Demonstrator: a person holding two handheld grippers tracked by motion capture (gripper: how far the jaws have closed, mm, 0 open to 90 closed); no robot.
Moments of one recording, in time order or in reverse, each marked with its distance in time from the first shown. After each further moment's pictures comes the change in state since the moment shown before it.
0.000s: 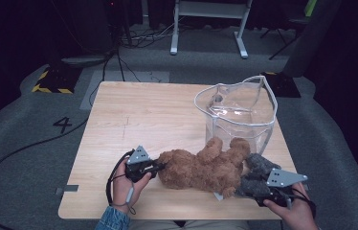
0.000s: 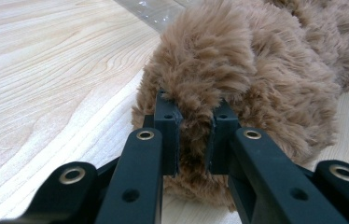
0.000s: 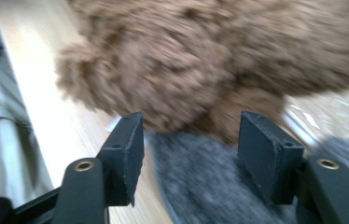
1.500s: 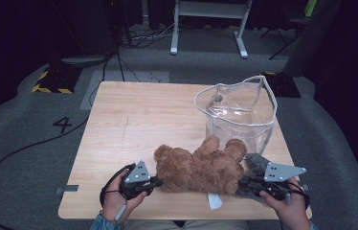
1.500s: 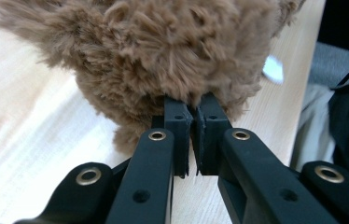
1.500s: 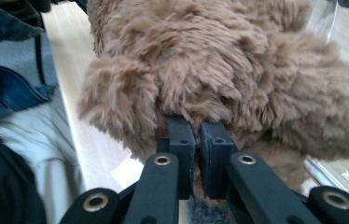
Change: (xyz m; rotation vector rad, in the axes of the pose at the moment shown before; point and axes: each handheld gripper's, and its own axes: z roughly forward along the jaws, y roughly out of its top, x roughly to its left) left arm -0.038 -0.001 -0.042 0.101 -0.078 0.206; right arm 0.005 0.037 -0.008 -0.100 0.118 0.018
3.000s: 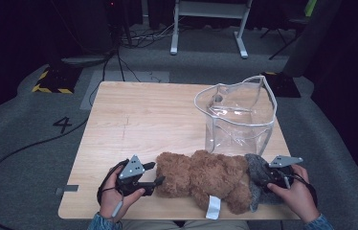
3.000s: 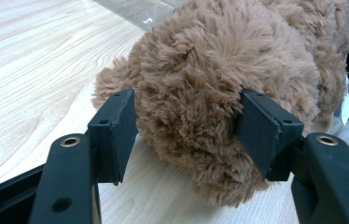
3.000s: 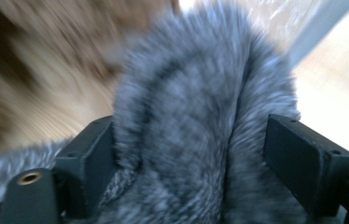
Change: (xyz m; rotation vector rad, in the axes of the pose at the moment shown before) left arm 0.013 -0.007 0.006 -0.075 0.085 -0.099; right arm -0.078 -0.078 0.007 0.351 -0.322 0.189
